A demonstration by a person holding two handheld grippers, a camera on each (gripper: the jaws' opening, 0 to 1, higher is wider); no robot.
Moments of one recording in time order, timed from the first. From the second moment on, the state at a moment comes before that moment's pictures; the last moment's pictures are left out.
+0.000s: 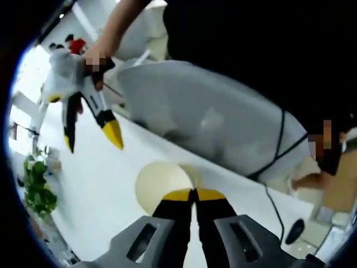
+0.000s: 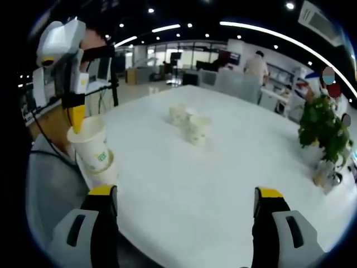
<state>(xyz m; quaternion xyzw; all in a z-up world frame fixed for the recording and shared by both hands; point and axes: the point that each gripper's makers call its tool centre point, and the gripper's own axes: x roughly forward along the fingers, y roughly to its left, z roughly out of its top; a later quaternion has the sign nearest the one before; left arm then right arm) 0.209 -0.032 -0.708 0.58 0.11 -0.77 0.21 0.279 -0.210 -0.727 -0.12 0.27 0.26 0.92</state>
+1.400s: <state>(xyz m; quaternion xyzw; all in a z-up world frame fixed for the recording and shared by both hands) 0.214 -0.040 -0.751 0.57 0.16 -0.77 0.25 0.277 -0.213 -0.736 -0.12 0.28 0.26 0.92</state>
